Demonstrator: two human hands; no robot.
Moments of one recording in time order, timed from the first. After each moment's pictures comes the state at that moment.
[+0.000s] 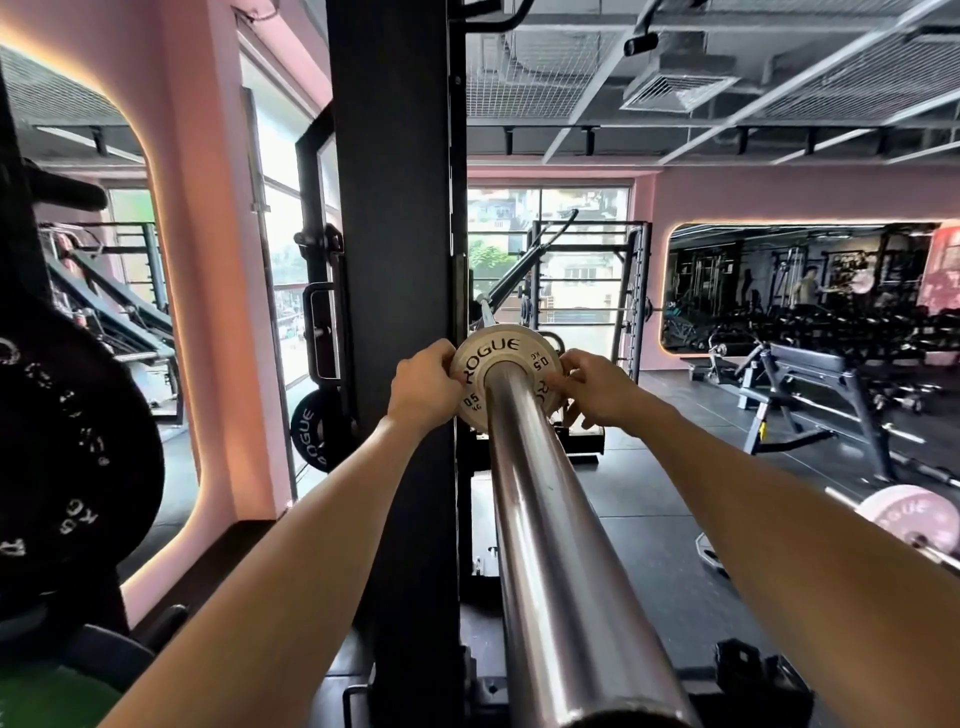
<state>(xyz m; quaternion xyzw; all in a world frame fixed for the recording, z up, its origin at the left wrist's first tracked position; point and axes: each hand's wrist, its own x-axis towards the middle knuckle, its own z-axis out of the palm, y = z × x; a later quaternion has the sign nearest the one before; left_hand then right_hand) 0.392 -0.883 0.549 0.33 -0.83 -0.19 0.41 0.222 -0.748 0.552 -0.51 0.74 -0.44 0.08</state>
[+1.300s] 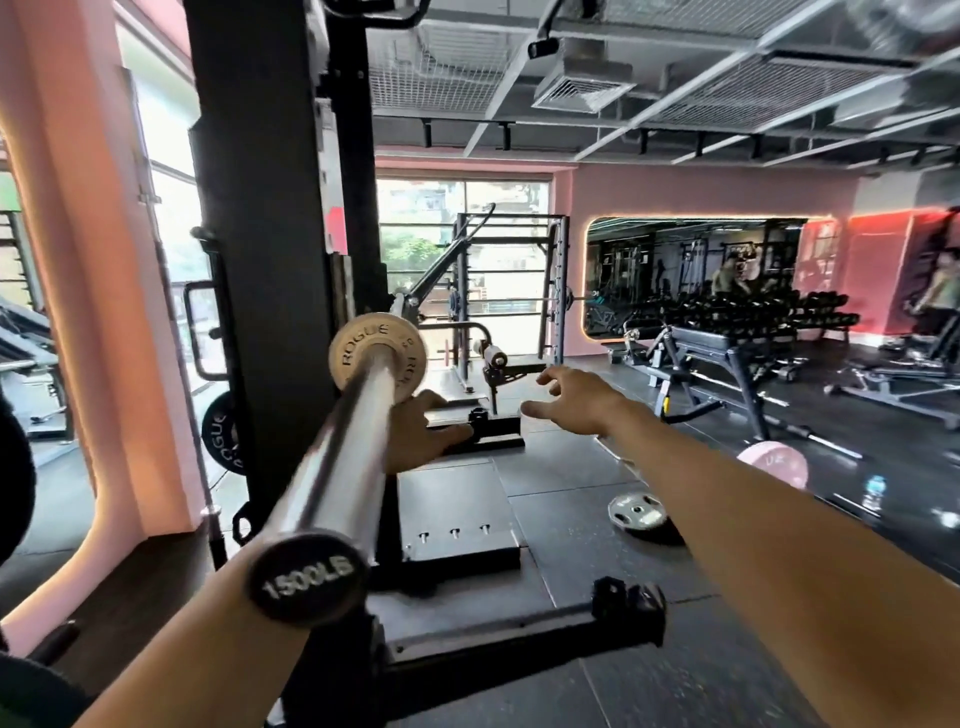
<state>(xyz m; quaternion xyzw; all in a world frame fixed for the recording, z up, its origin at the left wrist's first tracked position) 0.332 -0.778 0.490 0.26 -0.90 -0.24 0.26 0.177 -0.594 0.540 -0.43 0.86 -0.27 0.01</state>
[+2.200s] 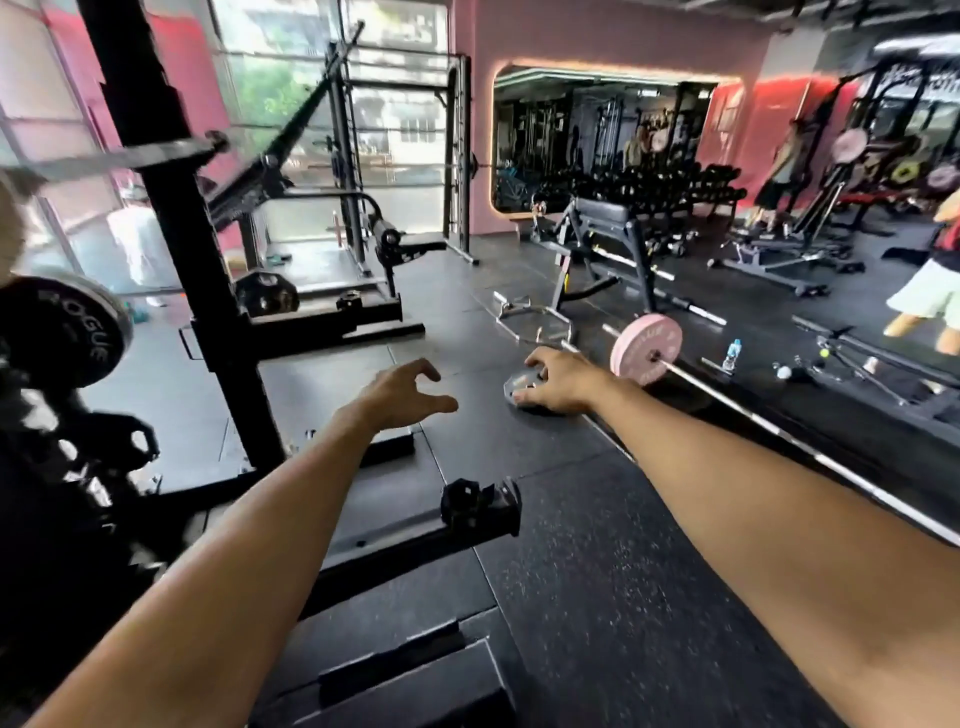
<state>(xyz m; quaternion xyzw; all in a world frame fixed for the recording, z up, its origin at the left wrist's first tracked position) 0.067 -0.692 0.359 0.23 -0.92 -0.30 0.08 -0.066 -0.498 0.380 -0.32 0.93 -0.17 0.09</state>
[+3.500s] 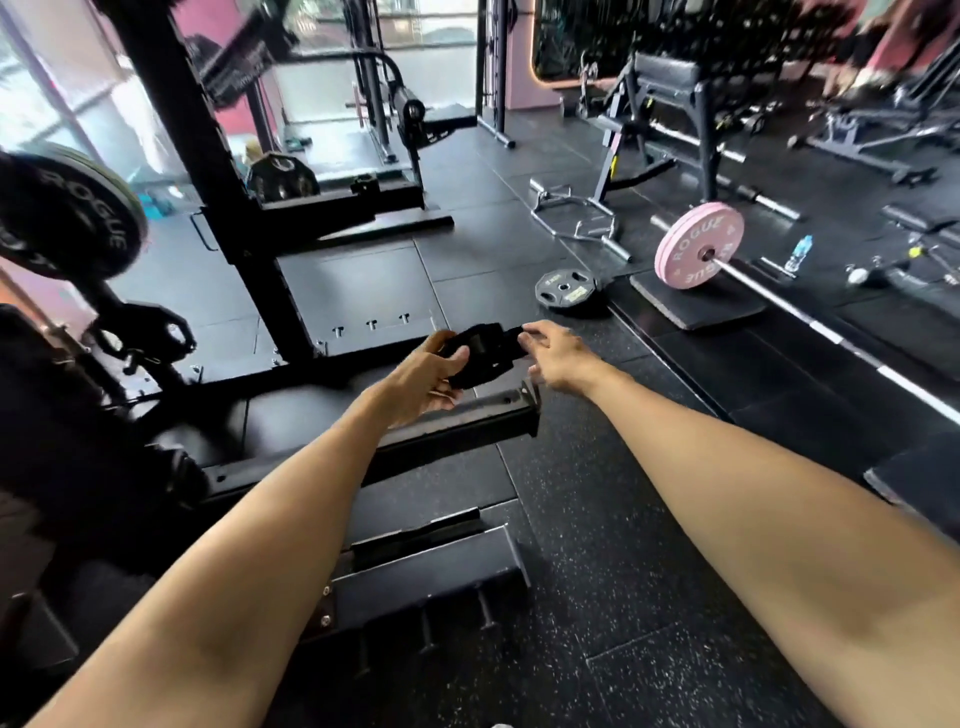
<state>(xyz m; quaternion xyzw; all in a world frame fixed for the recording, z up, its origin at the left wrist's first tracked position) 0.069 -0.664 0.241 0.22 -0.70 -0.68 0.04 -0.065 -0.515 0.242 -0.28 0.84 -0.41 0.22</state>
